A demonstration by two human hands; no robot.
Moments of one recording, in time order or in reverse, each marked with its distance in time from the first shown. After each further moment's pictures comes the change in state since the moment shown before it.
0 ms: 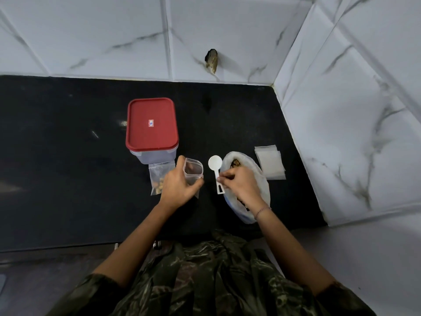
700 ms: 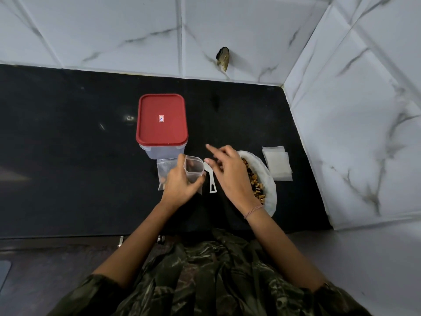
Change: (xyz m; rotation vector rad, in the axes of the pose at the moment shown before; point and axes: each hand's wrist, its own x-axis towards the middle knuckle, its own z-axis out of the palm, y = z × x) left_hand -0.007 -0.009 -0.012 -0.065 0.038 -0.059; right_hand -0.003 -0.045 0.021 -0.195 0.230 -0.460
